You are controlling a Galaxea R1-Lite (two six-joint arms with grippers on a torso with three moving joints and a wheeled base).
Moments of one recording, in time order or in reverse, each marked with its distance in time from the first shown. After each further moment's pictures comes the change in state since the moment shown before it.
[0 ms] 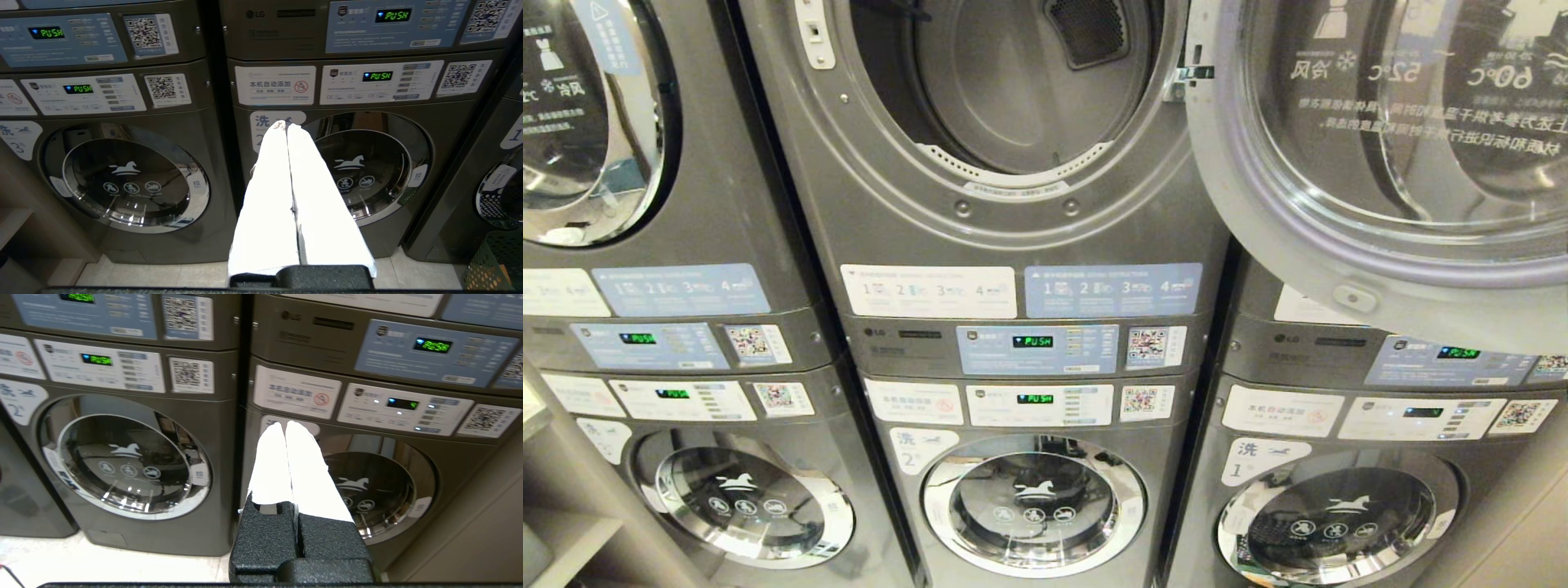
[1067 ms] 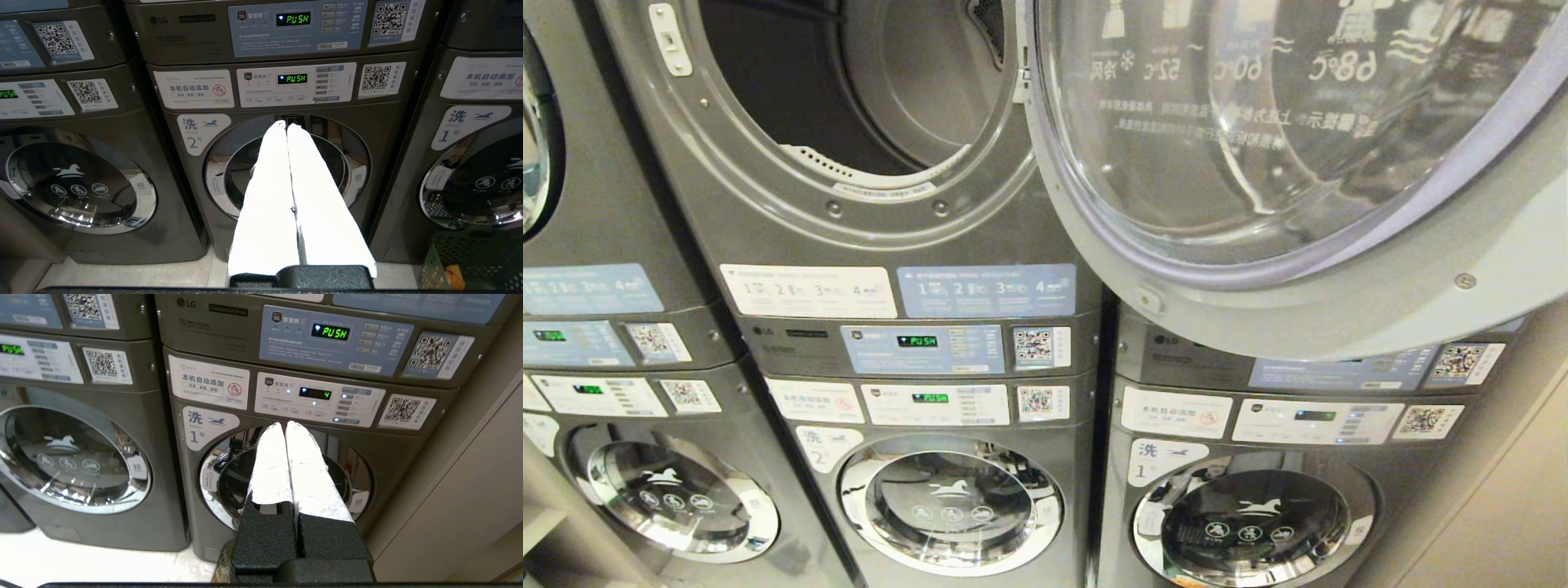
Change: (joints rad) left arm 0.000 0.000 0.000 0.001 0.001 0.010; right arm 0.000 0.000 0.000 -0.002 0.001 0.001
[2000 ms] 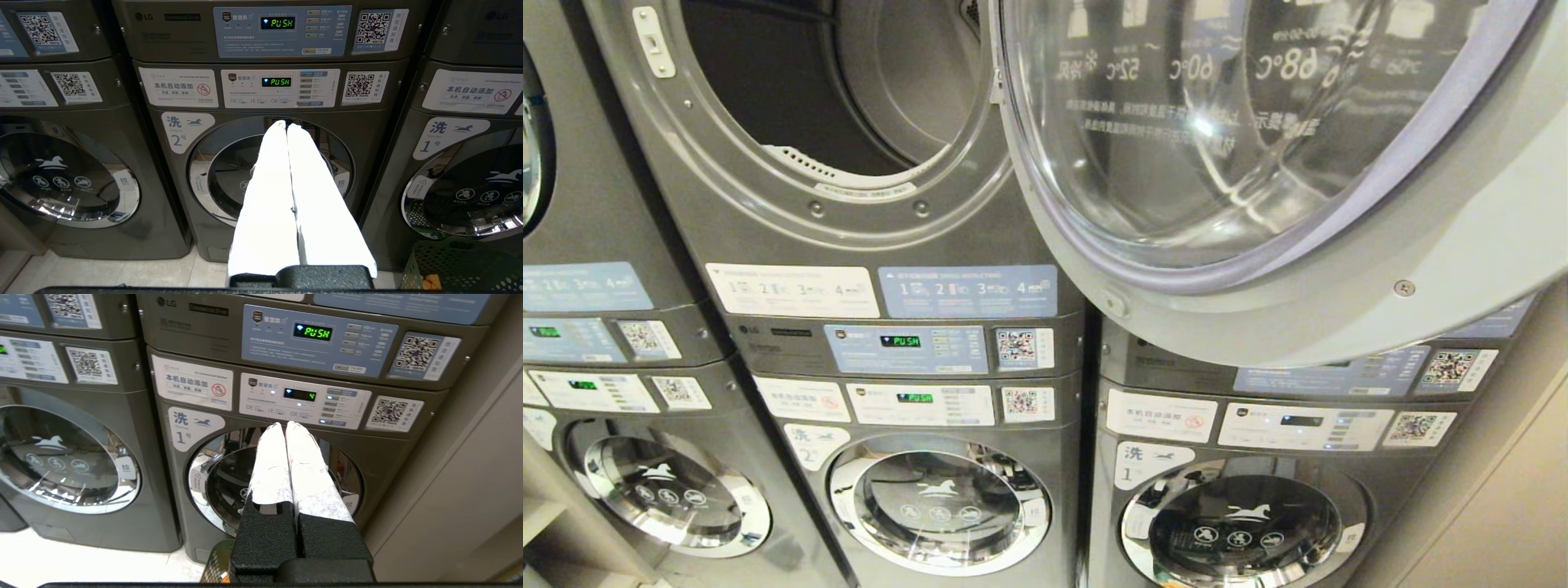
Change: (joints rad) left arm 0.000 0.000 0.000 -0.007 0.005 -0.047; right arm 0.000 0.000 0.000 0.002 -0.002 0.002
